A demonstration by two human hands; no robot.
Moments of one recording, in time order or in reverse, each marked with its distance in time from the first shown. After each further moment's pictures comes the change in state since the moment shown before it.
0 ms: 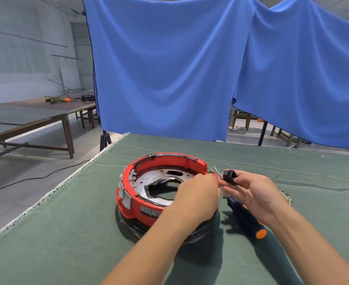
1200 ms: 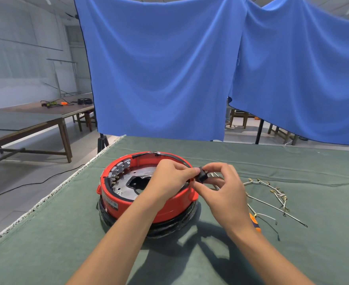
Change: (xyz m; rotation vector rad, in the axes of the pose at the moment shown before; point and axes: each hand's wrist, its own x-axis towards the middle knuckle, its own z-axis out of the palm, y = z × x) left_hand 0.007 -0.040 -0.018 -0.929 0.074 -0.272; right_hand -0.021 0.039 0.031 -0.567 0.050 -0.688
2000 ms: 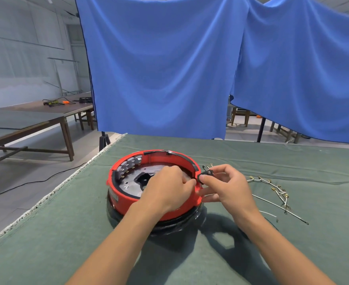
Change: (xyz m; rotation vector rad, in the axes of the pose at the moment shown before) left_hand -0.007 -0.015 0.000 0.715 0.047 0.232; right_hand 0.013 -0.001 -0.011 0.299 -0.122 0.355
